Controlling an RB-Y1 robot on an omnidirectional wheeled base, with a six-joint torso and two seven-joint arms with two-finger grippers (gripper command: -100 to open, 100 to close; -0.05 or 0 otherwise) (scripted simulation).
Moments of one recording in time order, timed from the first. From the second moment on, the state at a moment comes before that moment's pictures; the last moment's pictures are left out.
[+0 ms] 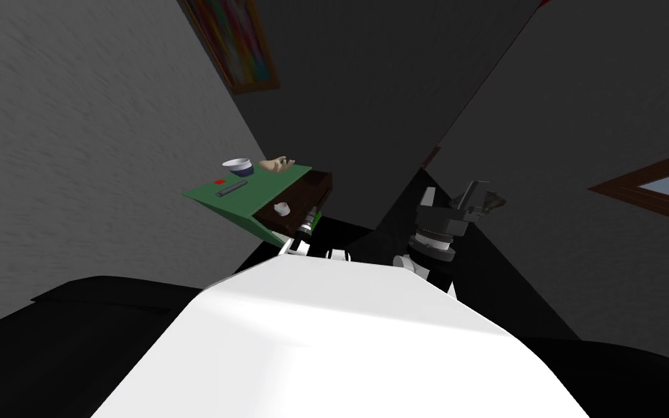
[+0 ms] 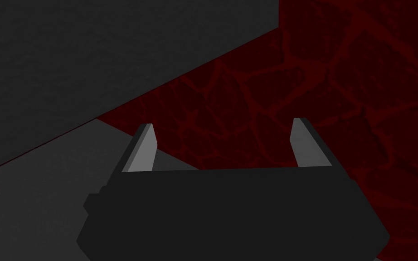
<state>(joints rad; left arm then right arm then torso) 0.26 0.10 -0.14 -1.69 -0.19 -0.22 -0.08 0.54 -0.02 -0.01 -2.39 -0.01 -0.59 -0.08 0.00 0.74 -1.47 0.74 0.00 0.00</state>
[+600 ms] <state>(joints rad) 0.30 0.12 -0.16 -1.85 -0.19 -0.08 -0.06 0.54 -0.02 -0.01 -2.39 -0.01 -0.59 -0.08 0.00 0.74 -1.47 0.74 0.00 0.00</state>
